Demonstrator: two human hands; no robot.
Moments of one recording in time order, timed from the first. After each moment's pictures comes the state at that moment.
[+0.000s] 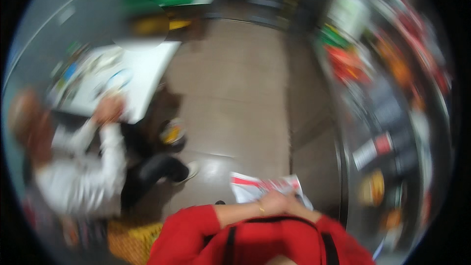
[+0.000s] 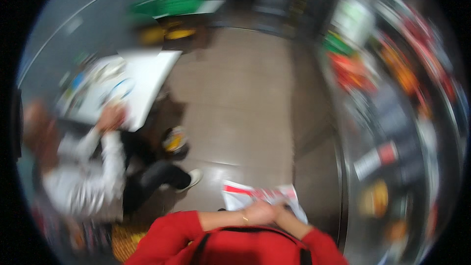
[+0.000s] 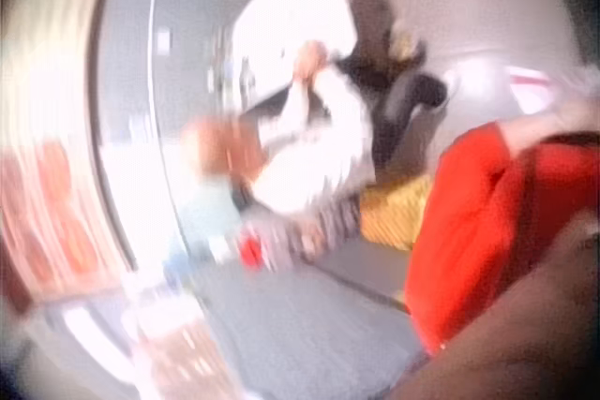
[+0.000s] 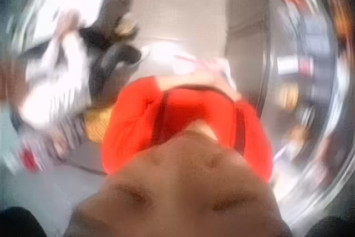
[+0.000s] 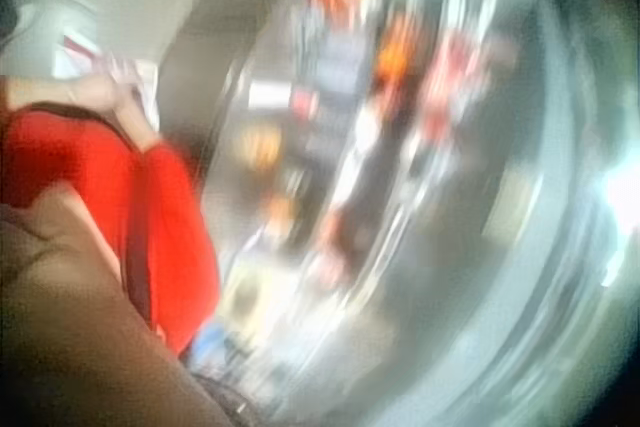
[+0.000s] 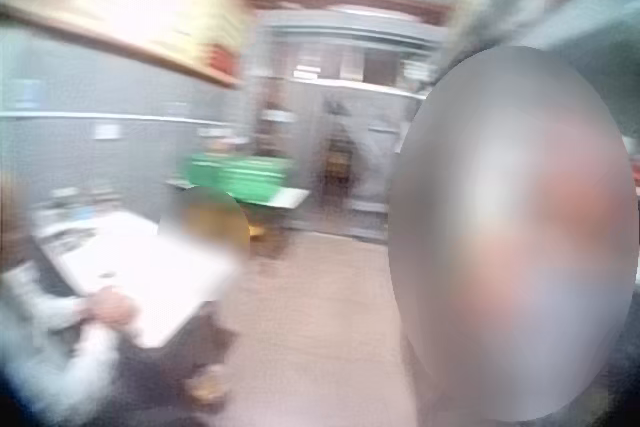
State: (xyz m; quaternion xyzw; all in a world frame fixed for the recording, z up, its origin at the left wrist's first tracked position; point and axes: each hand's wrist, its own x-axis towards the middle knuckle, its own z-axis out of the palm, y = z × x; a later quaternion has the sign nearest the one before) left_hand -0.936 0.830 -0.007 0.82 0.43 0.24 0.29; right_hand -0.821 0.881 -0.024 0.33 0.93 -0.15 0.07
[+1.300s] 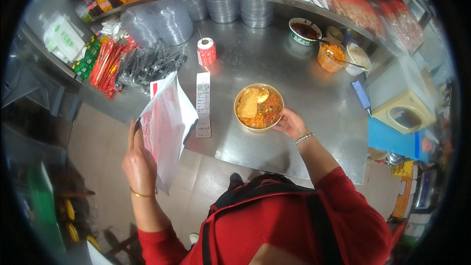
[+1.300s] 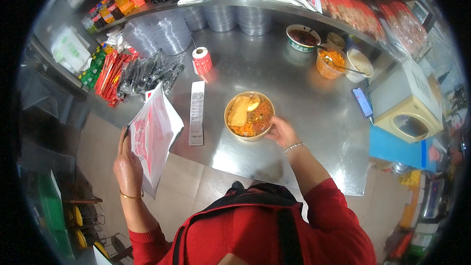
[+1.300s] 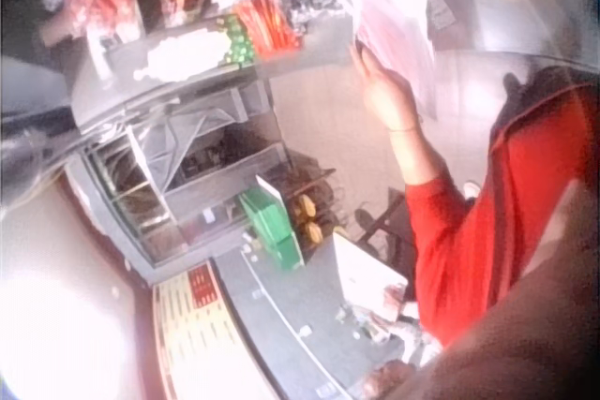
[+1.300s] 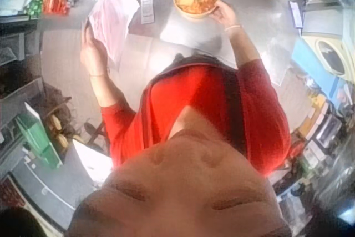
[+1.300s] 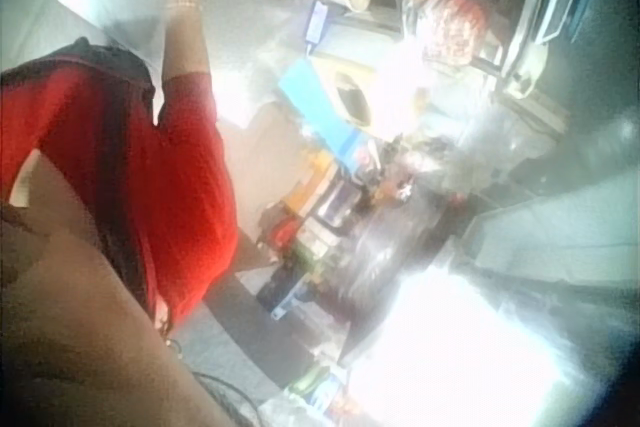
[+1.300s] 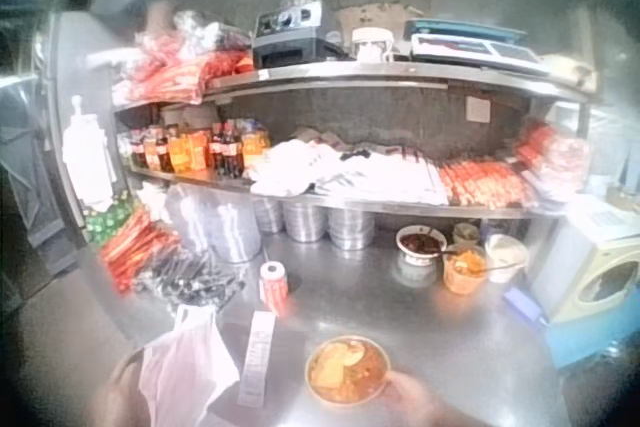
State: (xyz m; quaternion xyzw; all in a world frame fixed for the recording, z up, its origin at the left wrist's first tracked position) left_hand -0.657 1.154 0.150 0.88 0.41 0.25 -0.04; right_hand -0.306 0.960 -0.050 0.51 -0.01 -0.52 -0.68
